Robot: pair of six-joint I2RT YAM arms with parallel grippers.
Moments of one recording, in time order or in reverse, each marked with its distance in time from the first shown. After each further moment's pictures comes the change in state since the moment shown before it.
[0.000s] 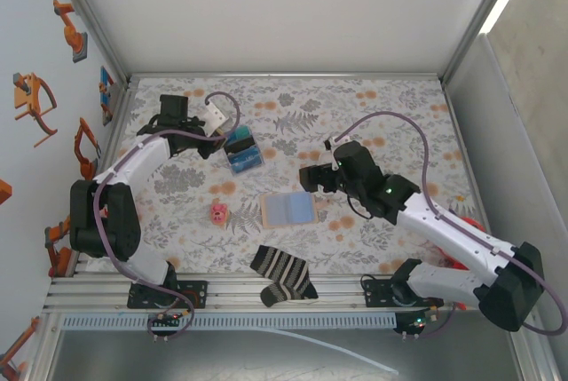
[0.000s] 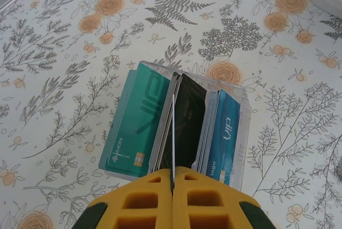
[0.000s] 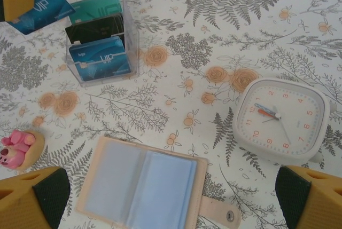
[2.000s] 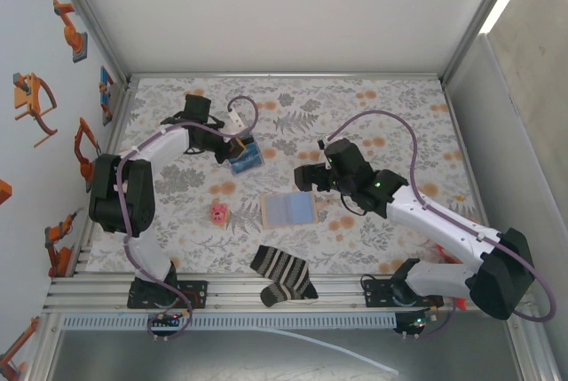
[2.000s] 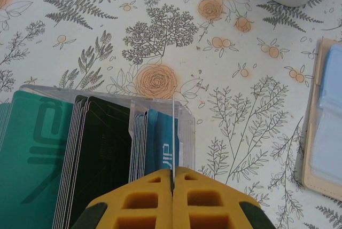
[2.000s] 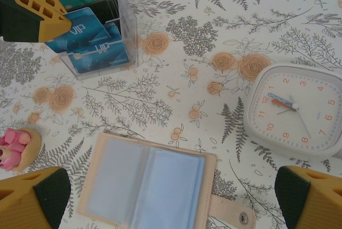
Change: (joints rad) left arm -0.087 0.203 0.107 -0.095 0.121 0.076; right arm 0.000 0.084 0.021 0.011 -0.022 0.041
